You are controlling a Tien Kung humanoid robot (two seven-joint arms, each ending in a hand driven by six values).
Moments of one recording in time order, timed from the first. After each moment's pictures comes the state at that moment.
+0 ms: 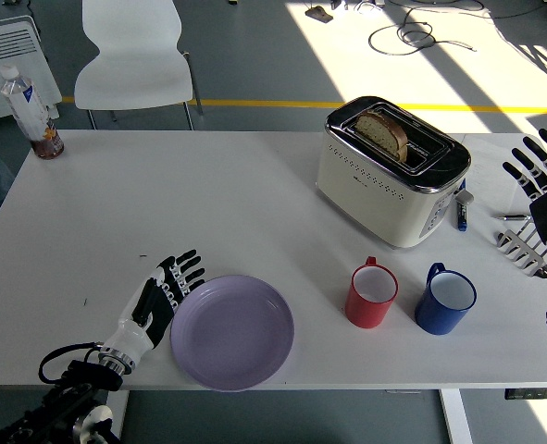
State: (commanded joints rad) left arm -0.19 0.13 -0.90 -0.95 0.68 -0.08 -0.44; right arm 0.20 -0.20 1.54 1.31 -0.58 -0.04 0.08
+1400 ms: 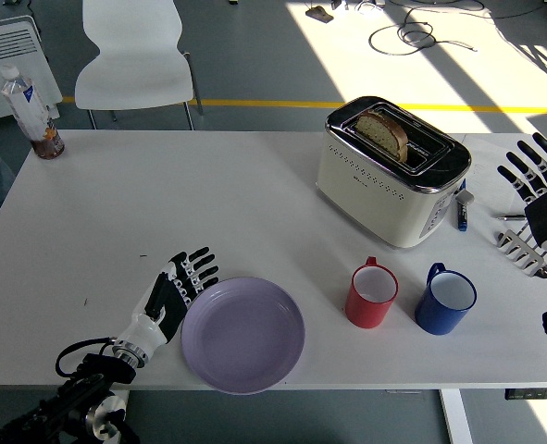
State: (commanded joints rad) left arm -0.25 0.10 -0.87 -0.89 0.63 -0.12 -0.43; right arm 0.21 -0.19 1.53 1.31 -0.58 -0.04 0.08
